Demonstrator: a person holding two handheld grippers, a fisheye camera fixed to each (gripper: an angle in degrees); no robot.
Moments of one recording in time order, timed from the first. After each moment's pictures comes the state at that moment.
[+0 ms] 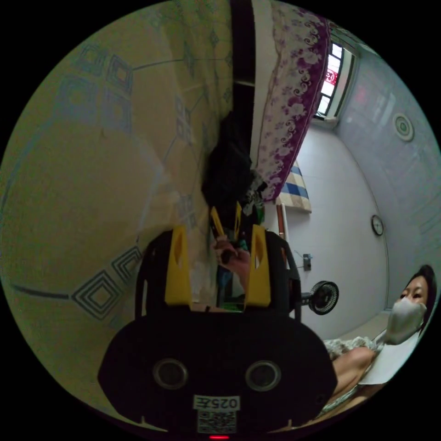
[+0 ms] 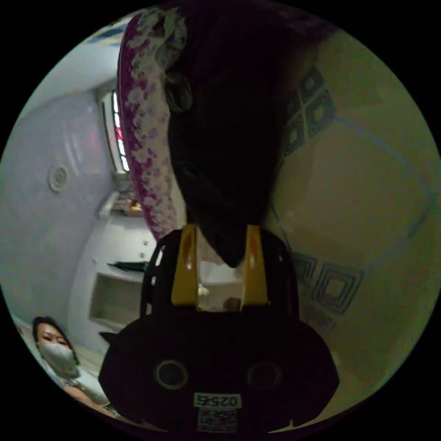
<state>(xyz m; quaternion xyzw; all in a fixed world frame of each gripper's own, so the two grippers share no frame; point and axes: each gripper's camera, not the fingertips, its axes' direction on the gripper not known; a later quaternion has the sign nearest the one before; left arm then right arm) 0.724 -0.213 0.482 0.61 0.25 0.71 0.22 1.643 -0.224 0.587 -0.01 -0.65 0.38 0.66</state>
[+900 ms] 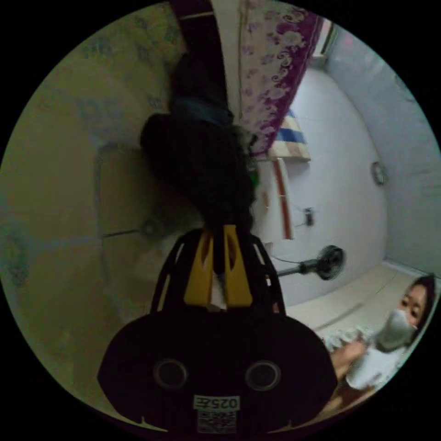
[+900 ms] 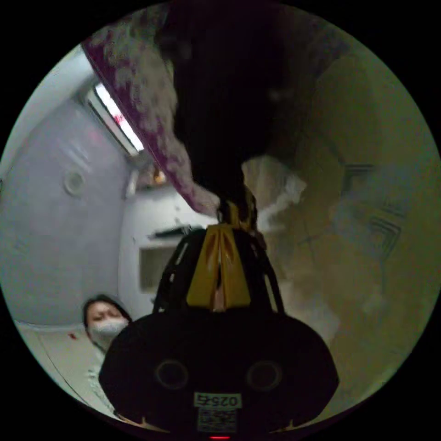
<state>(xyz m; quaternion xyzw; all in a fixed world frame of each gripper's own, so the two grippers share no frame) 0.761 -0.184 0.434 0.52 0.07 0.81 0.25 1.613 -0.197 0.526 -0.15 -0.78 0.26 0.55</state>
